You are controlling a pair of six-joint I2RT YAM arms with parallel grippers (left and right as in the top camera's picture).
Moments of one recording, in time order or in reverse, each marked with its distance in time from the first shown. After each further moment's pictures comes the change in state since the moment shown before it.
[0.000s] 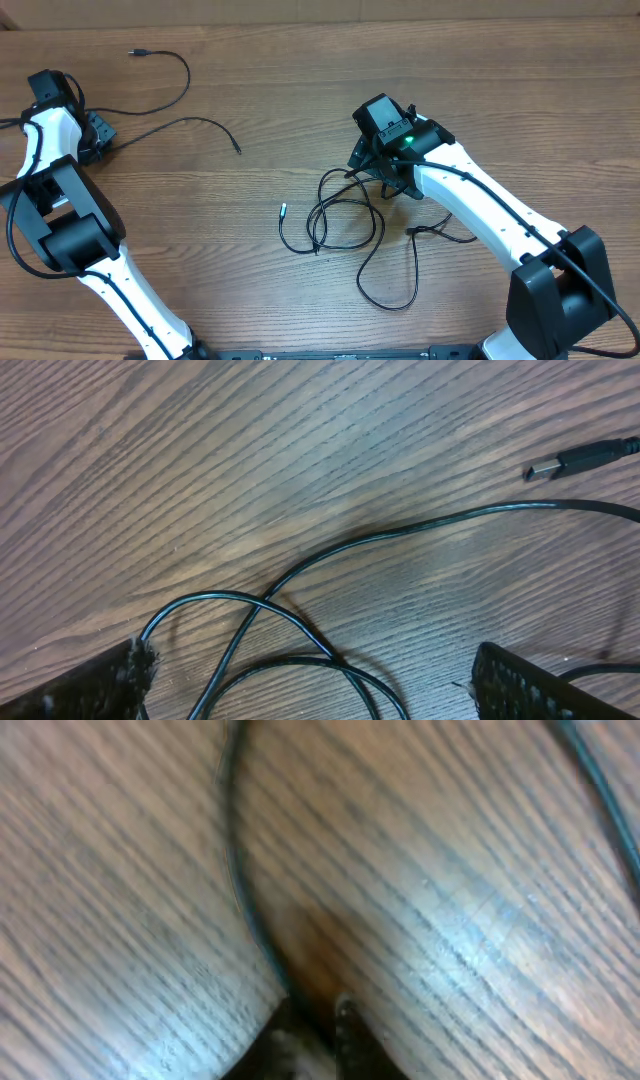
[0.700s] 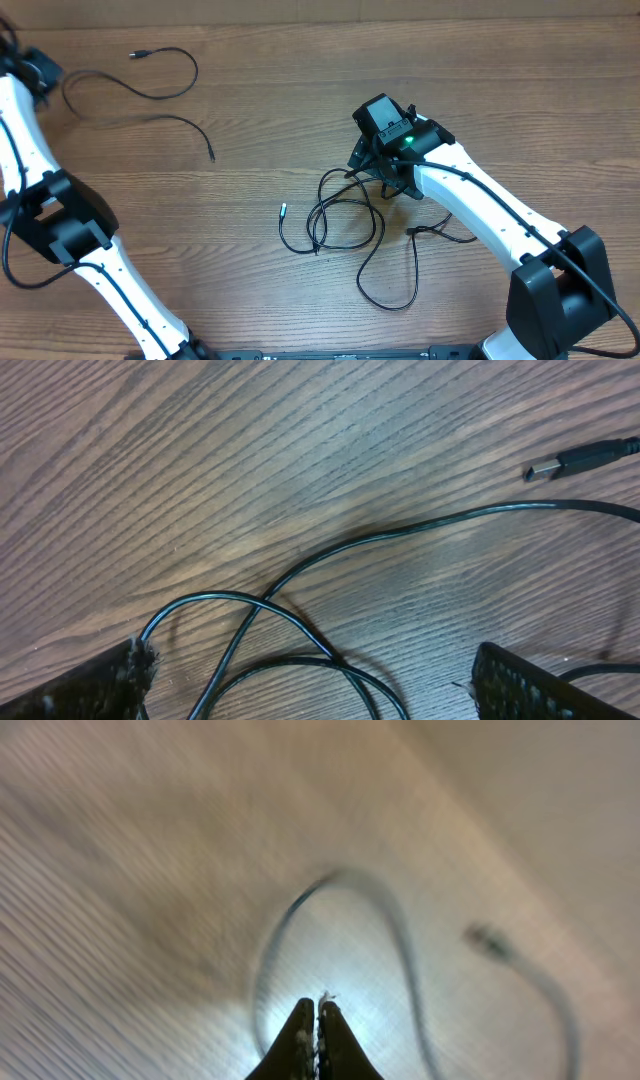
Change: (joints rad) left arm 0.068 0.151 0.726 -0.232 0.204 0.000; right arm 0.000 0.000 0.000 0.000 0.000 0.000
